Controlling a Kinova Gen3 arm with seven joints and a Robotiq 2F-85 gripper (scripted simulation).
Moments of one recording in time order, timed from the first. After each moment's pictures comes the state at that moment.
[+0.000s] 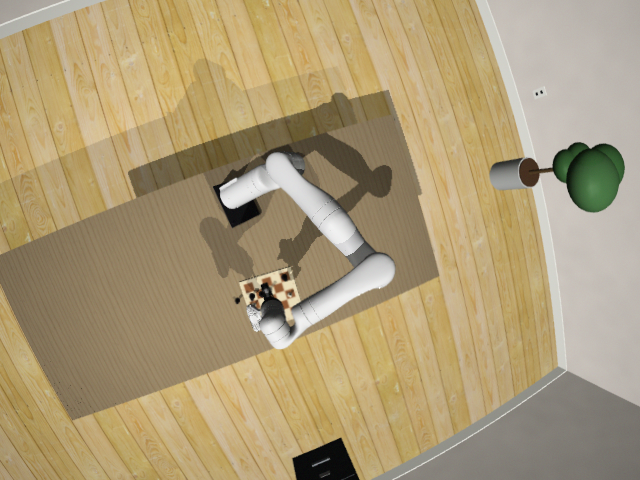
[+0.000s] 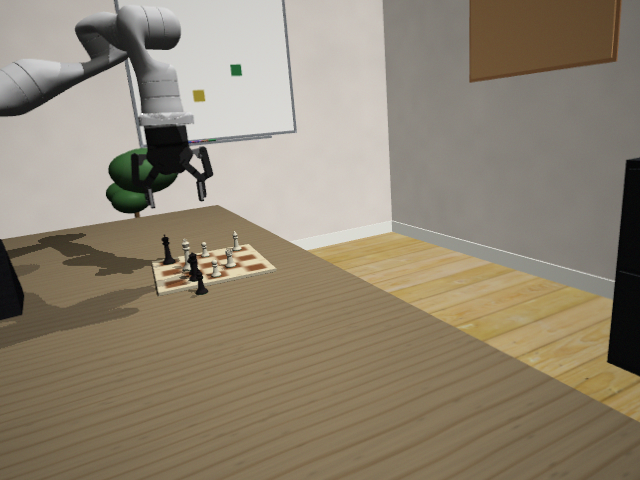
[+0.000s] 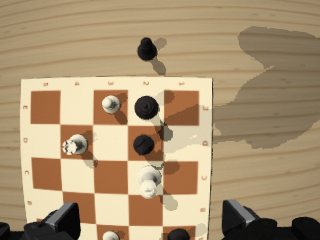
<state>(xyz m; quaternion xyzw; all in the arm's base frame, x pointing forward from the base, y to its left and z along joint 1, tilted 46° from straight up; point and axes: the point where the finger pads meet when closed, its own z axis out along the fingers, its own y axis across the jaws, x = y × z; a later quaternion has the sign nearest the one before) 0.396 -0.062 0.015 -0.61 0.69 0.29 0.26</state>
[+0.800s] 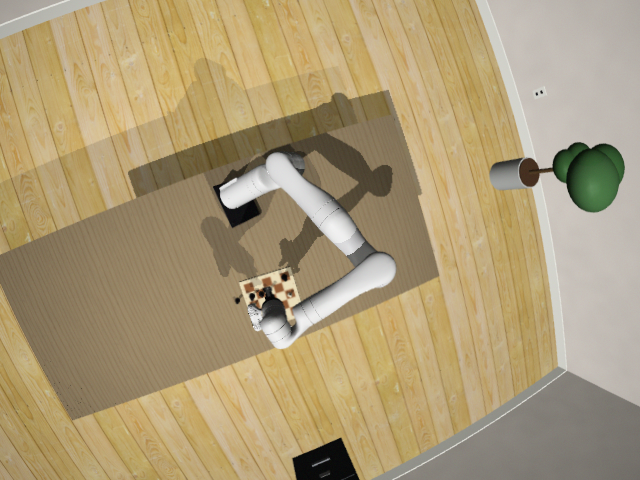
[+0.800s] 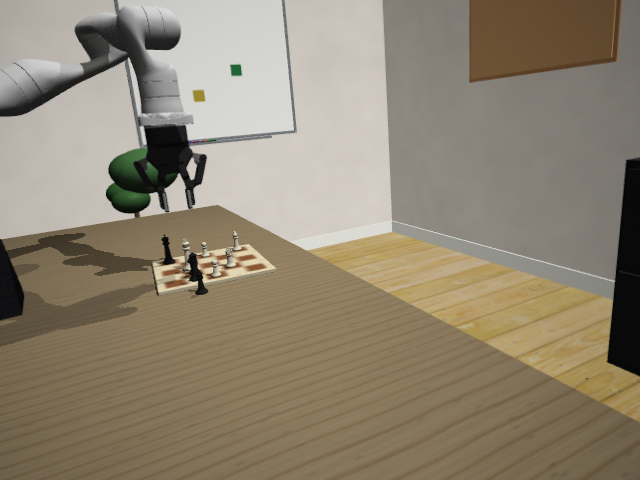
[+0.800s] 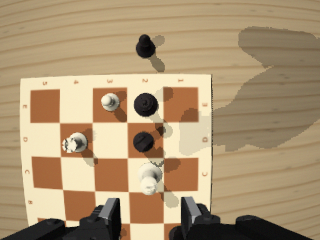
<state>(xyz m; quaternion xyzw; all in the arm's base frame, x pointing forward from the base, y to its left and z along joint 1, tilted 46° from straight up) 0.397 -0.060 0.018 -0.60 0.70 0.29 0.26</state>
